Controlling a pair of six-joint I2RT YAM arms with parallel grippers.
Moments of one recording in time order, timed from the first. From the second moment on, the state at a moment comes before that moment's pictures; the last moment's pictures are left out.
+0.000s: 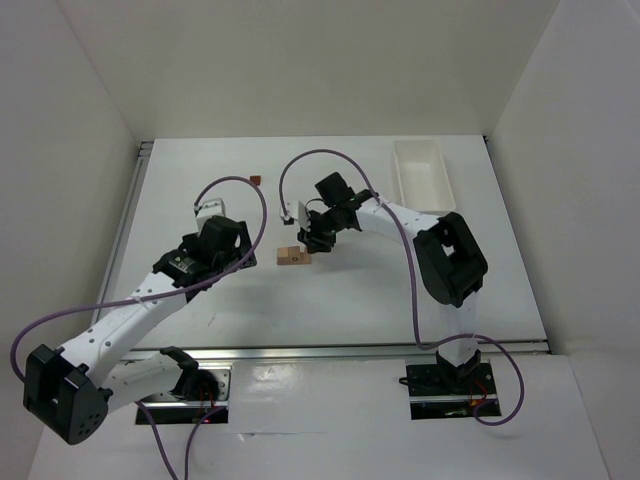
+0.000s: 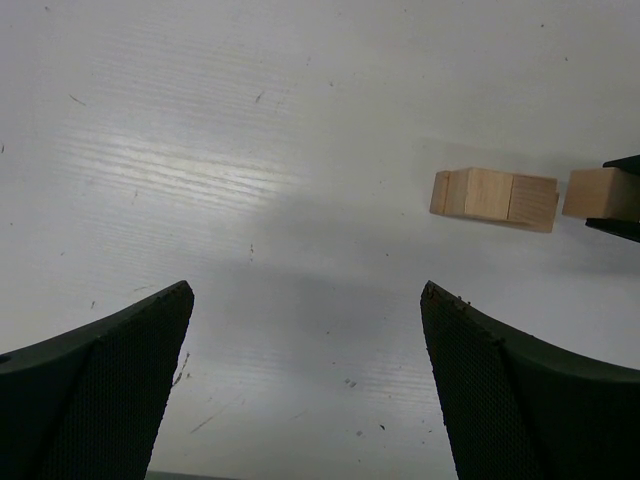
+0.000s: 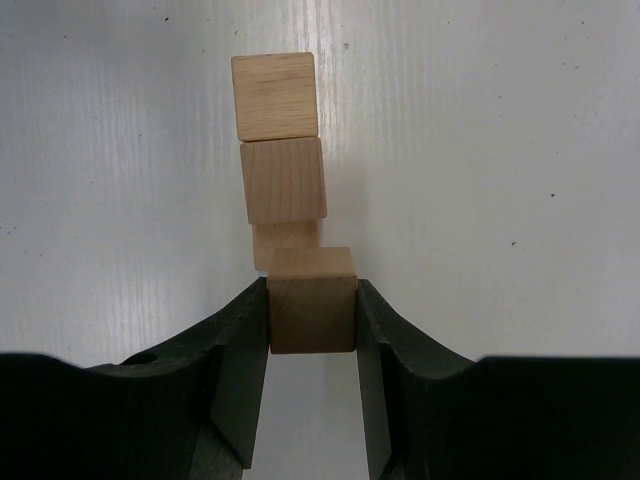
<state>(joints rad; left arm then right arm) -0.50 1.06 0.83 -0.61 -0.43 -0.64 0.62 1.97 1.43 -0.47 -0.53 -0.80</state>
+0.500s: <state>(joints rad) -0.51 1.05 0.82 -0.61 -0.43 -0.64 0.64 1.99 1.45 -0.46 -0.52 -0.80</state>
